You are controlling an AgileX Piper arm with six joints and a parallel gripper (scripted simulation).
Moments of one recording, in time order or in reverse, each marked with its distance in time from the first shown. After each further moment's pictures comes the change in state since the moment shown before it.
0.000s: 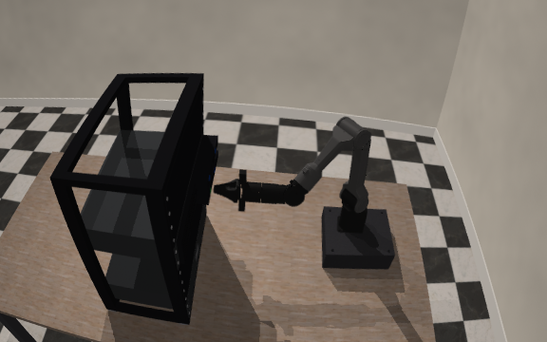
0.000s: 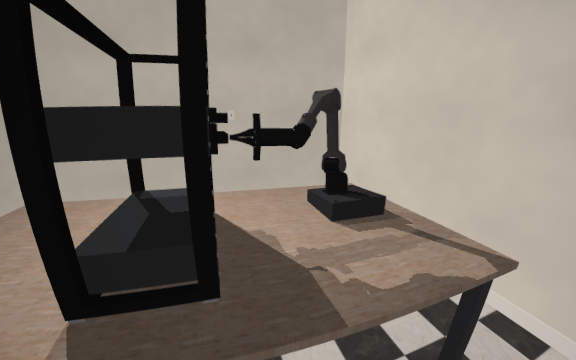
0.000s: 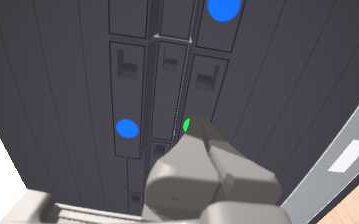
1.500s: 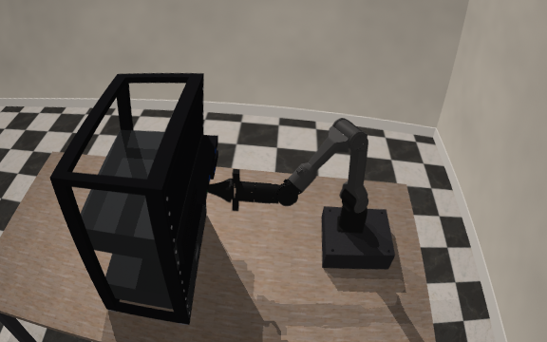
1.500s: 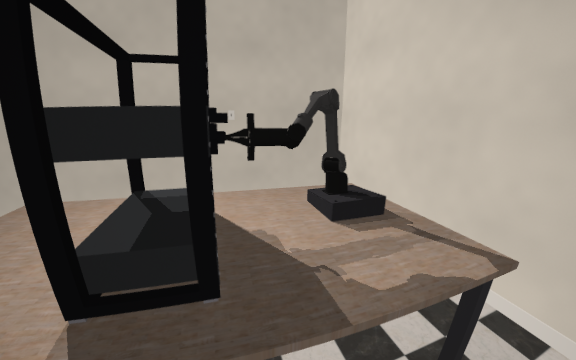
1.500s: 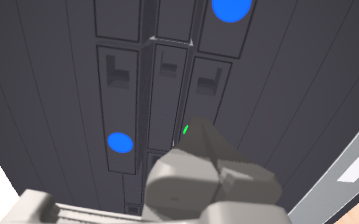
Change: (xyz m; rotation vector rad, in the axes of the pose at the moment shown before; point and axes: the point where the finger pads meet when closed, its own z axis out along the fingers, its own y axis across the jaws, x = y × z) arm 0.000 0.000 0.019 -0.001 0.000 0.001
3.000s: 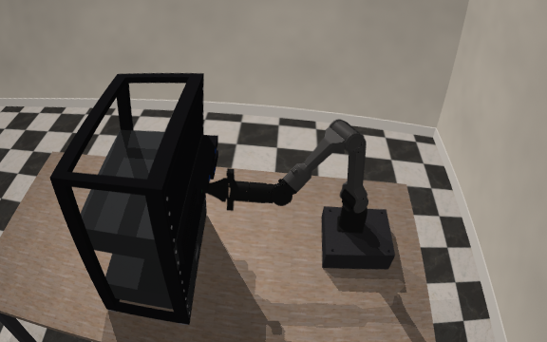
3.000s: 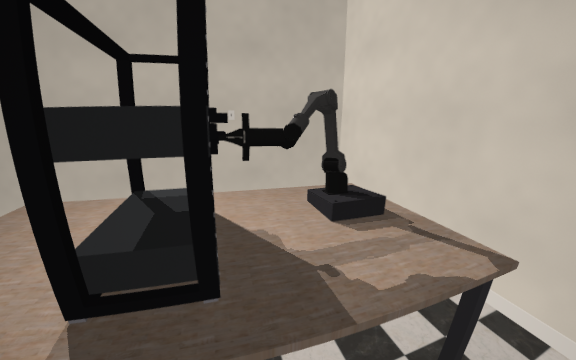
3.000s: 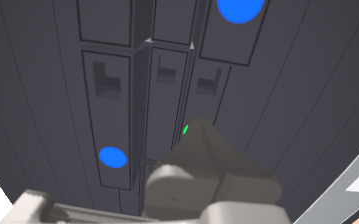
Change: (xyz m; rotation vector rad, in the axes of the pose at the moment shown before) arm 0.000 0.000 0.016 -0.001 0.000 0.000
